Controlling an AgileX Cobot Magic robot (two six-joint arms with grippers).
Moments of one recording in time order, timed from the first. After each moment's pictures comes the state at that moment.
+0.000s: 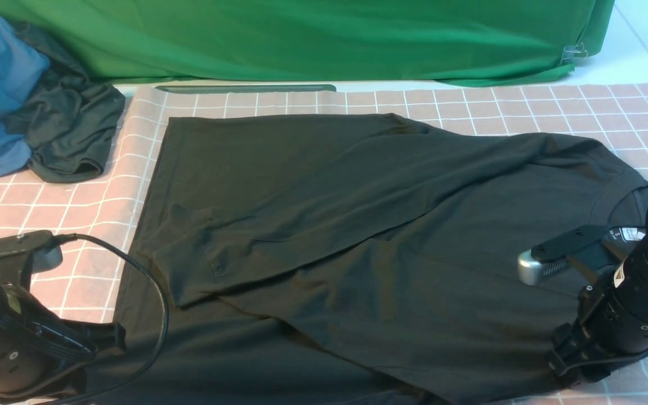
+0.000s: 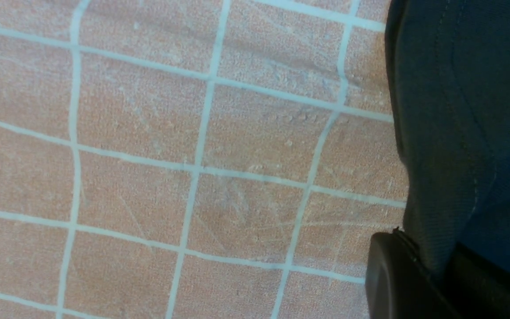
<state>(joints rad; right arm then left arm) 0.26 1.62 -0.75 0.07 0.72 -0.20 -0.11 1.18 -0.62 0.04 0.89 -0.35</state>
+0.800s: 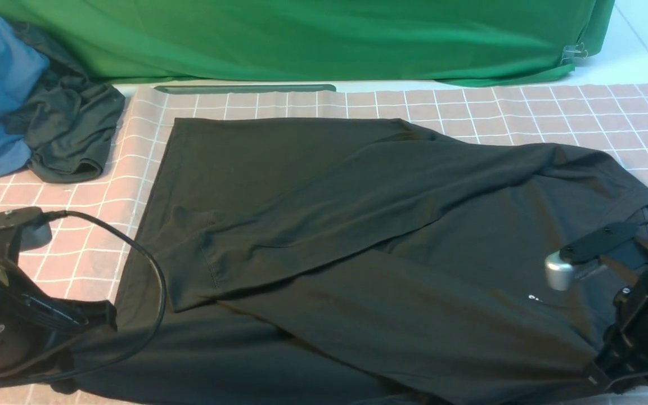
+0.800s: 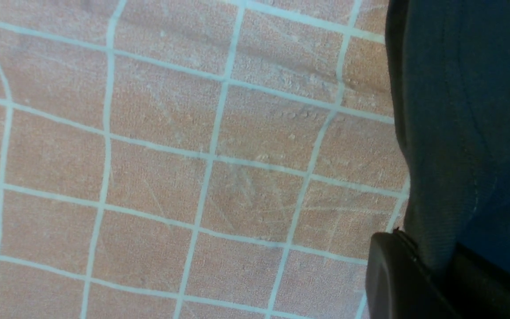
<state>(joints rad) 0.26 1.43 -0.77 0.06 0.96 -0.21 -0.11 1.18 -0.74 0.06 1.02 -0.38</state>
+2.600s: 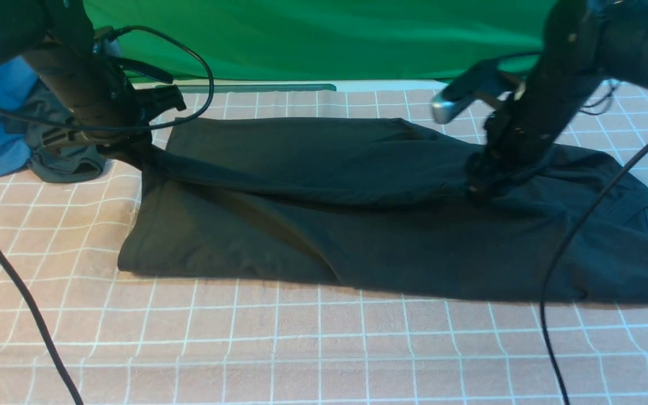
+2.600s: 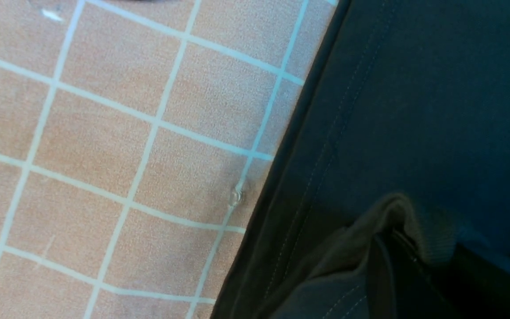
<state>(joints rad) 0.28 2.03 -1.63 0.09 0.95 -0.52 -0.02 1.94 -1.61 -0.03 0.99 -0.38</state>
